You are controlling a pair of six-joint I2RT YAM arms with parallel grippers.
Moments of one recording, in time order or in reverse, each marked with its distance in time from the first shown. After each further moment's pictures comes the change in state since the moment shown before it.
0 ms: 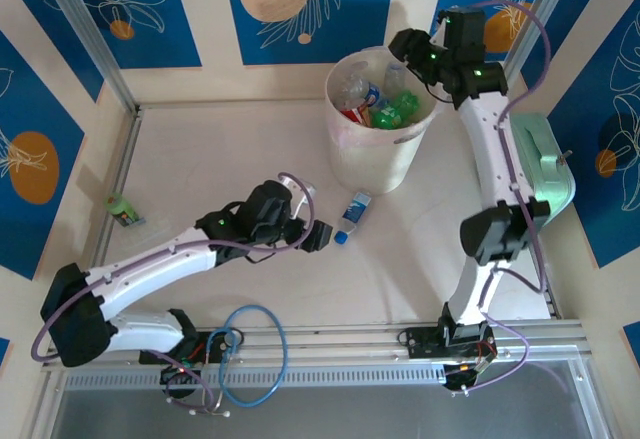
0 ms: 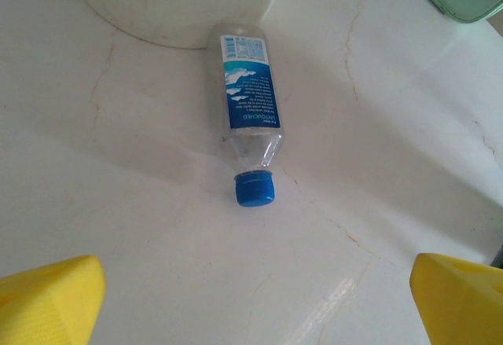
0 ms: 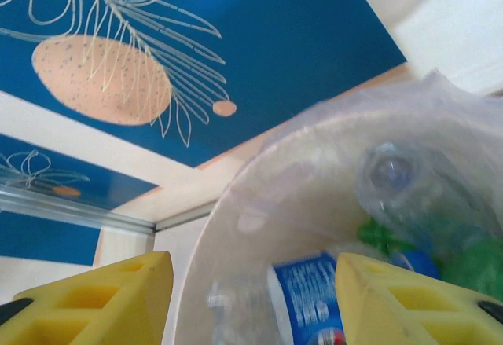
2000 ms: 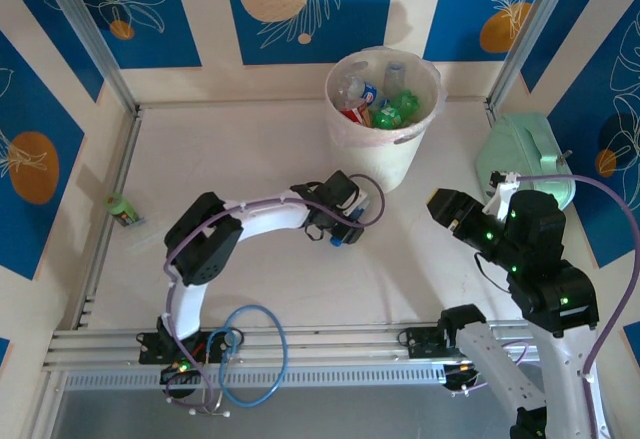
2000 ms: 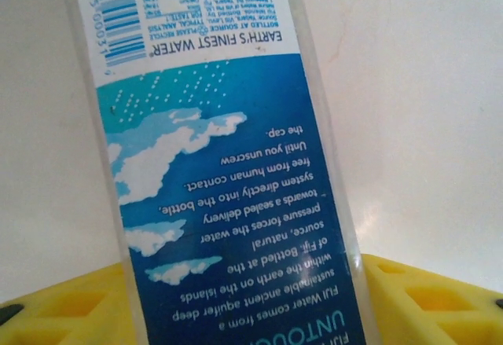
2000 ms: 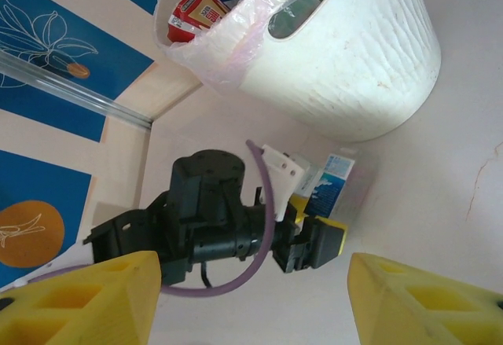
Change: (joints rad) left arm -0.008 0.715 0.419 -0.057 0.073 0.204; right arm 0.072 -1.213 -0.942 -0.306 0.053 0.045
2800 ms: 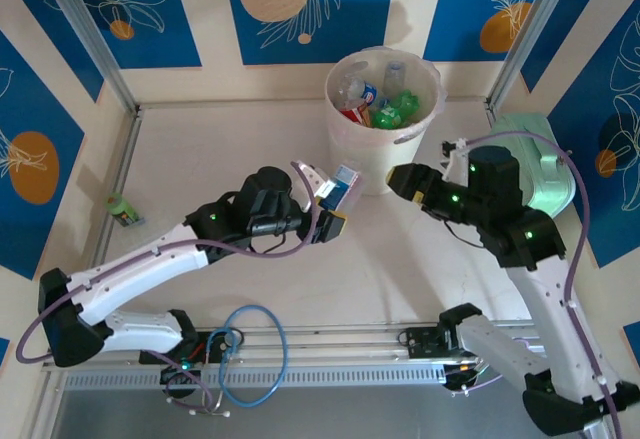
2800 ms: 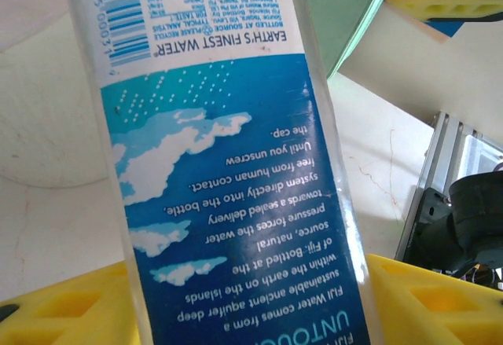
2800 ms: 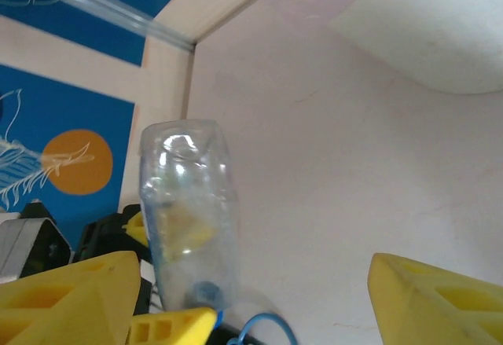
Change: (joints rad) left arm -0.073 -0.753 -0.237 0.066 0.044 -0.029; right arm 0.162 0.275 0.043 0.173 -0.159 0.050
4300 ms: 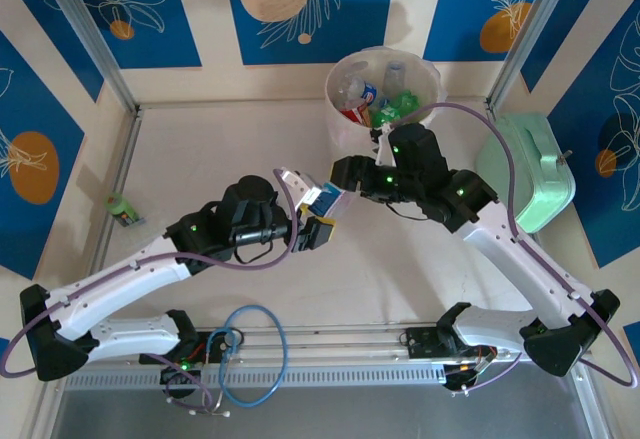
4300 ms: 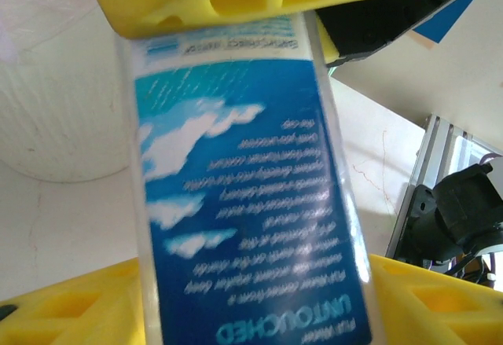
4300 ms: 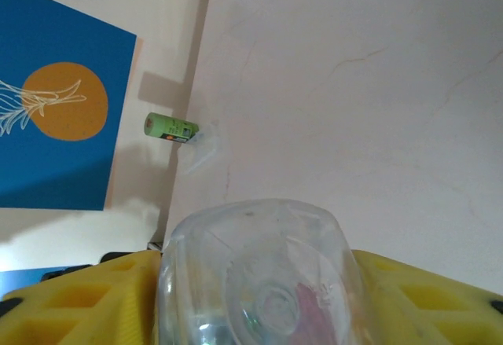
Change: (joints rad) left arm -0.007 -0.117 -0.069 -0.014 -0.017 0.000; right arm 0.311 0.288 0.080 0.157 0.133 0.046
